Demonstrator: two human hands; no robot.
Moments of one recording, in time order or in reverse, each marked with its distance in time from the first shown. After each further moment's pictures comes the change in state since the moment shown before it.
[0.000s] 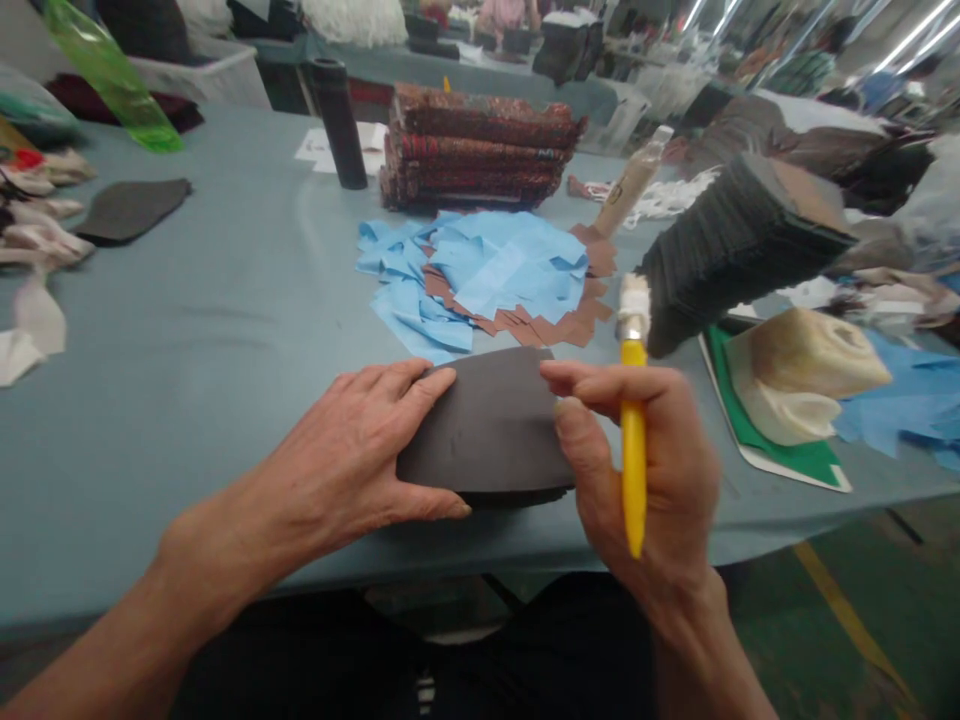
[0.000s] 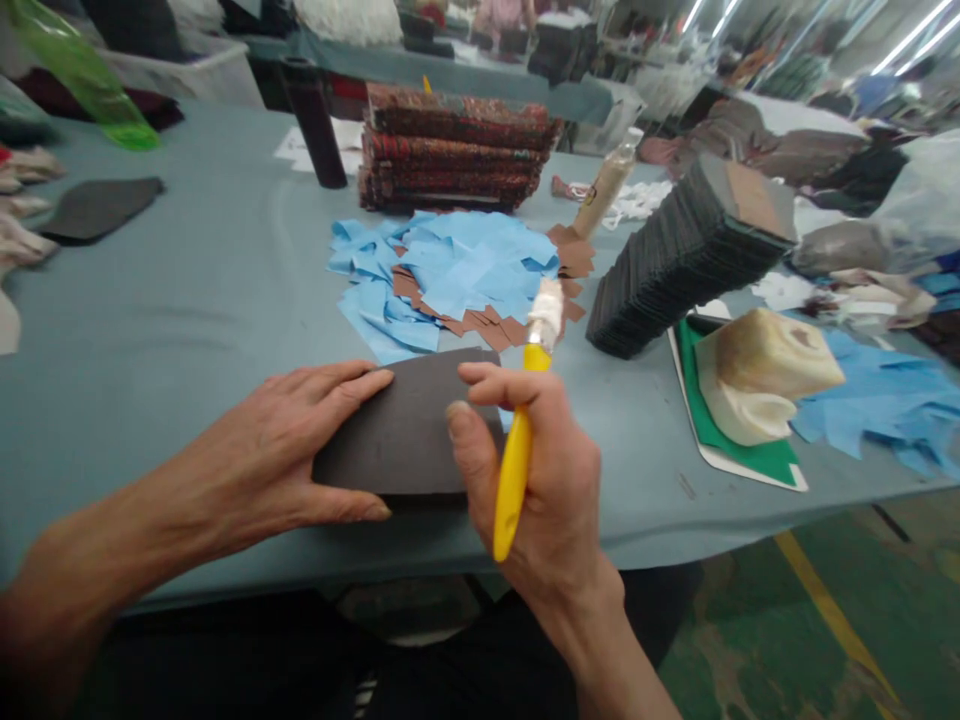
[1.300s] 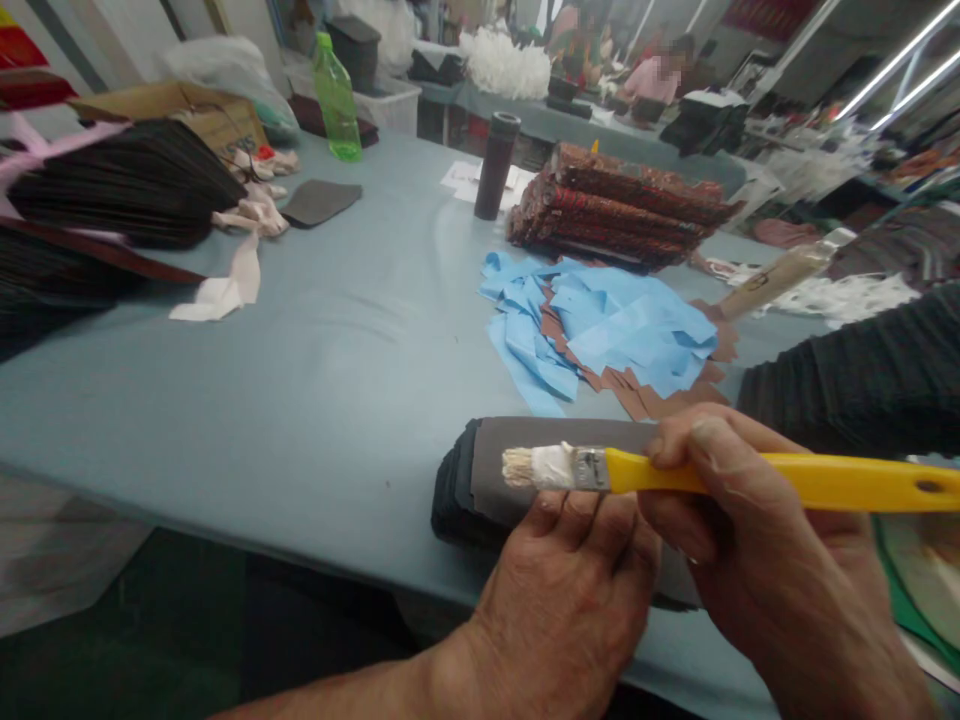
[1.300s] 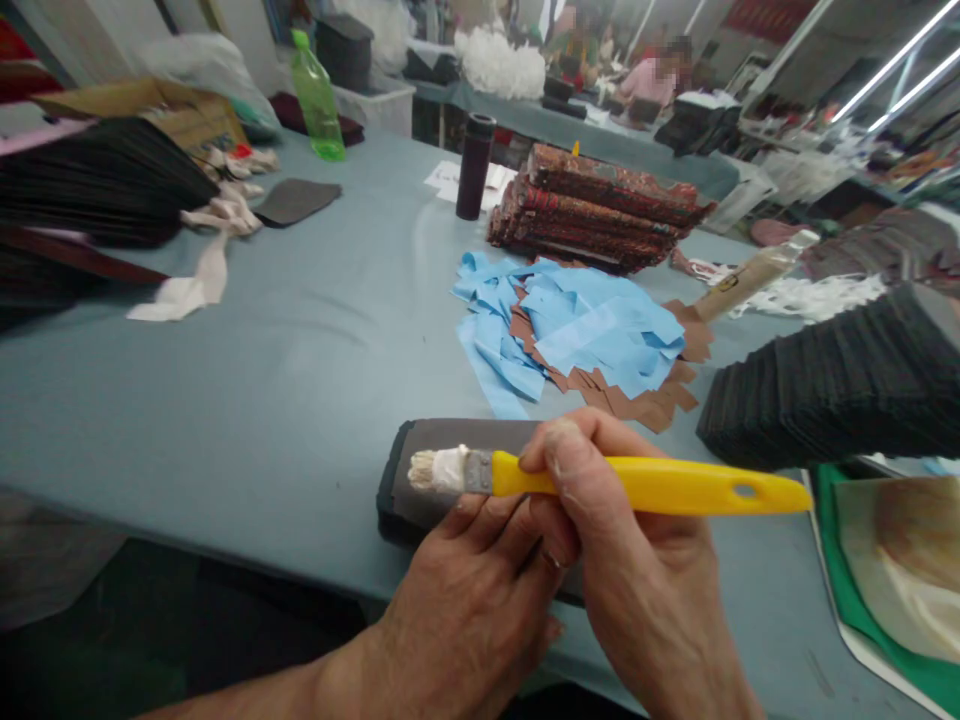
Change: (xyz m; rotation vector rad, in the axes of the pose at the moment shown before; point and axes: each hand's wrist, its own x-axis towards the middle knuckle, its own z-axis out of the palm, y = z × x) left_hand -0.018 0.082 0.040 -0.032 0.504 -0.120; right_hand 0.043 -0.052 0.050 0.495 -0.317 0.545
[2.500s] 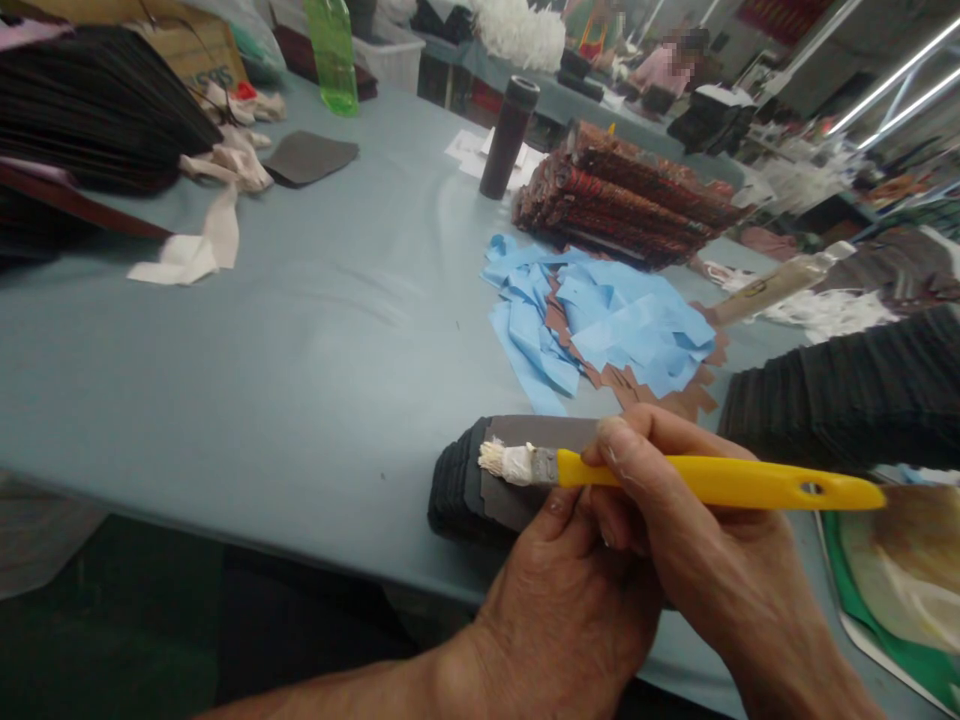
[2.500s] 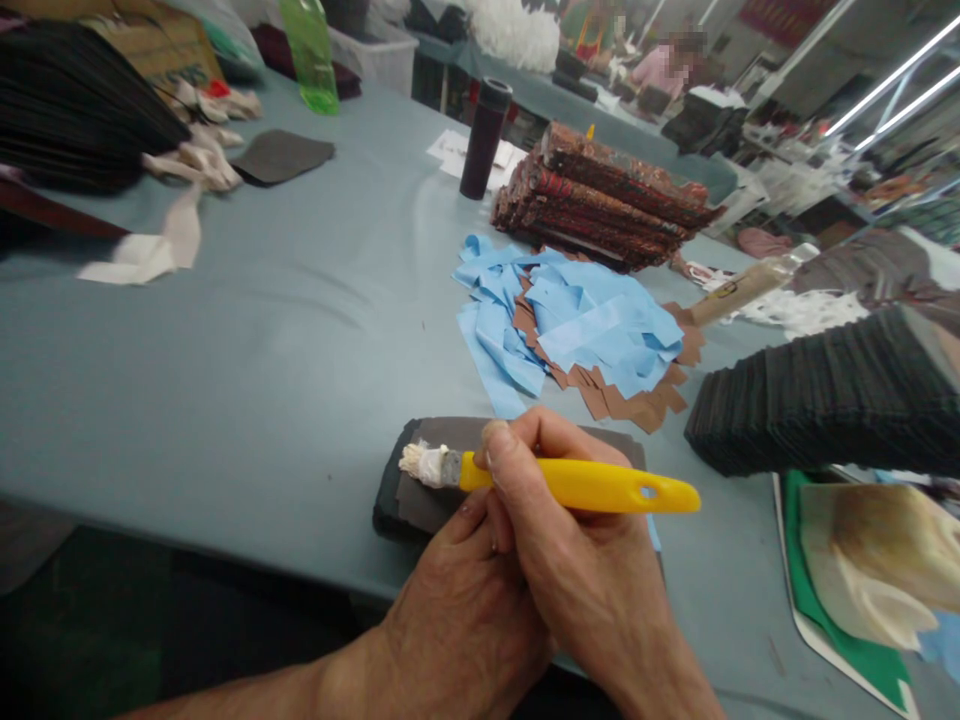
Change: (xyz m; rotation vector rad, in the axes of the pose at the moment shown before) left_hand 0.001 0.006 0.008 0.135 -0.148 0.060; right_hand 0.002 0.001 0.024 -0.195 -0.143 0.109
